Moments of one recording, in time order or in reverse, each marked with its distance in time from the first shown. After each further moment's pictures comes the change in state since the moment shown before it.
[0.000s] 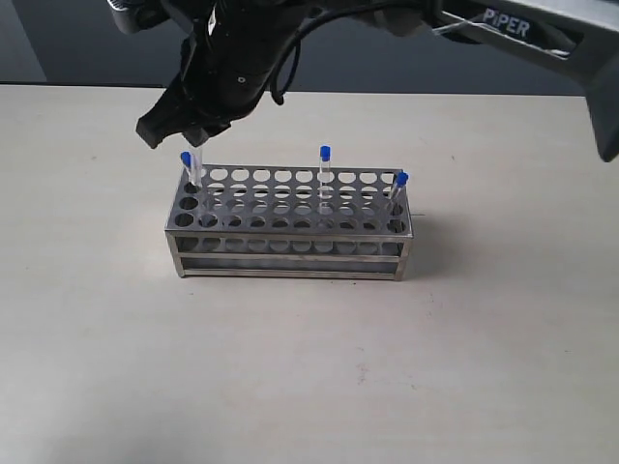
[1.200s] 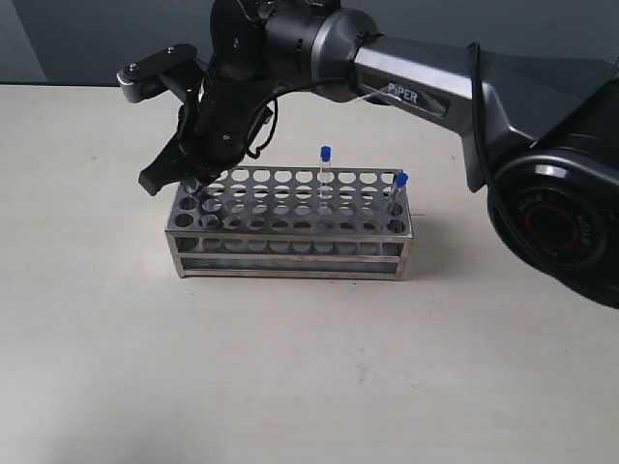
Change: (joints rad) left arm 0.000 0.000 0.000 0.000 0.000 0.000; right arm 0.000 0.220 -0.108 0.056 -0.012 -0.014
